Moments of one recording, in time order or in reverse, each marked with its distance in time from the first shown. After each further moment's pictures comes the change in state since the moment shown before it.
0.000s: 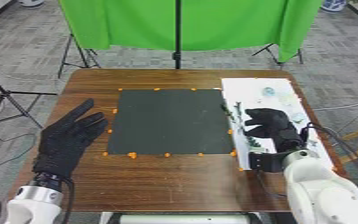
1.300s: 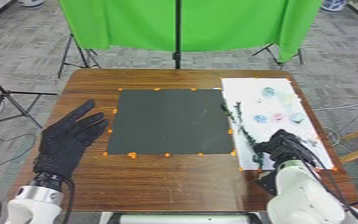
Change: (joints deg) left arm -0.1 -0.2 0.0 0.0 0.0 0.0 -0.4; right arm 6.9 0.6 -12.0 -0.3 -42.4 -26.7 39.5
